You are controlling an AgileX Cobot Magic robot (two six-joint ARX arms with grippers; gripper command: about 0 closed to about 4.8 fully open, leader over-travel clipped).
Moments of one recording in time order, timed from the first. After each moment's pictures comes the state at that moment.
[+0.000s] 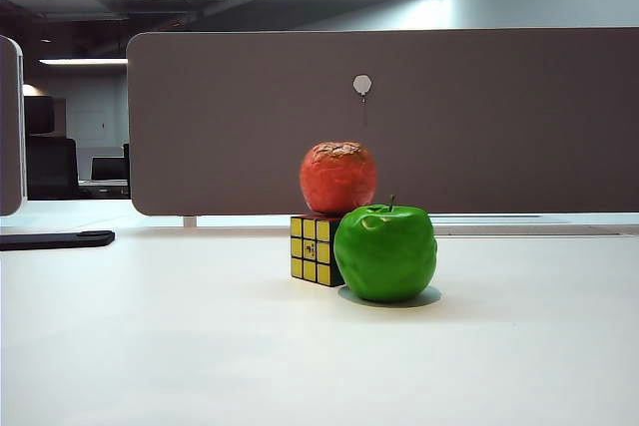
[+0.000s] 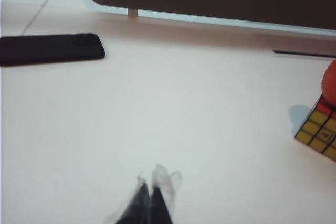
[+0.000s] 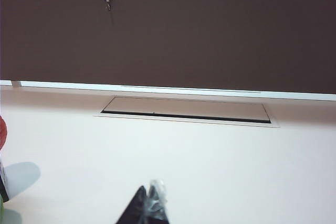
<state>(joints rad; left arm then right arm) -0.23 0.10 0.11 -0.20 -0.04 -0.14 -0.01 0.00 0.01 0.09 -0.15 0.03</state>
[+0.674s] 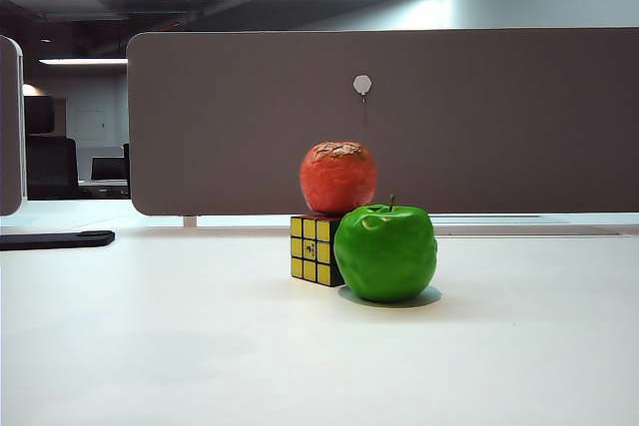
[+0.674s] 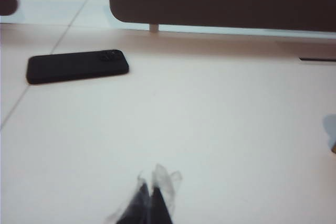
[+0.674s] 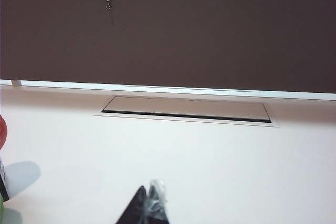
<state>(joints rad) -0.20 0.10 0.05 -0.08 -0.08 -0.06 -0.01 0.00 0.01 0.09 -0.15 0.03</state>
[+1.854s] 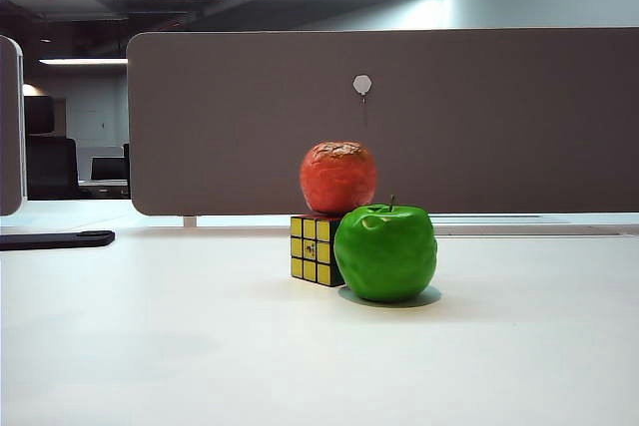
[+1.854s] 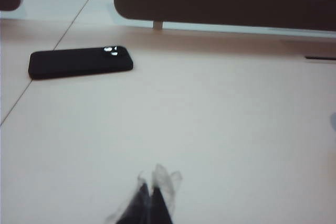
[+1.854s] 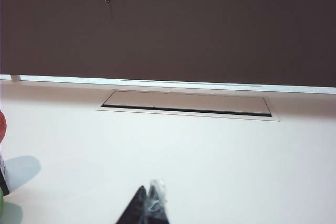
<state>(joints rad) -0.06 0.10 0.01 -0.03 0.06 -0.05 -0.01 0.00 0.01 0.07 -0.15 0.03</state>
